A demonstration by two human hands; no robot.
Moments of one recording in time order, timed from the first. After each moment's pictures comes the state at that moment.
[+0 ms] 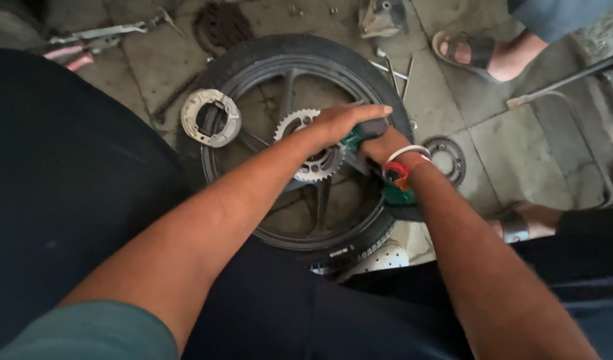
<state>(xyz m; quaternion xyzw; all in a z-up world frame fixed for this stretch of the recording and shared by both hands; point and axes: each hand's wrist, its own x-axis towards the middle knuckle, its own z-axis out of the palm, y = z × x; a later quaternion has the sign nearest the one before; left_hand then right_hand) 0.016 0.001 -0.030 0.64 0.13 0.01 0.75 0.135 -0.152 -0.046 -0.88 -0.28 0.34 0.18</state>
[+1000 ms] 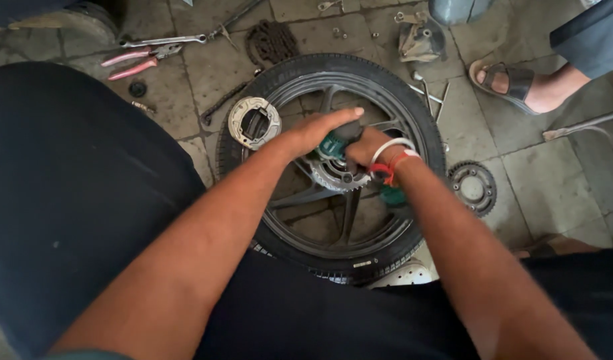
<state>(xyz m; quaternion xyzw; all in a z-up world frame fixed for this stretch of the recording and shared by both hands) -0.072 0.063 -0.026 0.66 0.28 -0.02 0.69 0.067 -0.058 -0.017 -0.83 -0.33 0.44 0.09</state>
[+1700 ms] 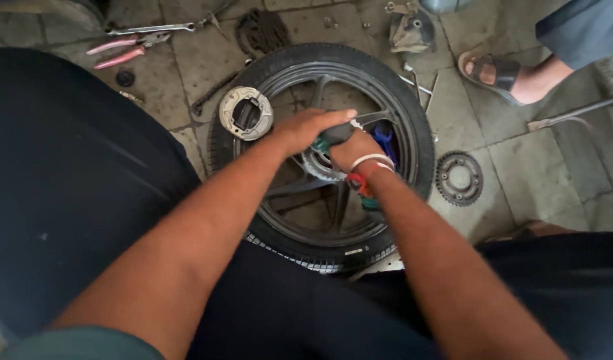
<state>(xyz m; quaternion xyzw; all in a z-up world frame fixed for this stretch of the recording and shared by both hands) -0.084 0.052 -0.023 0.66 0.16 0.00 0.73 0.020 -0.079 -0.003 -0.89 -0.33 0.29 0.14</state>
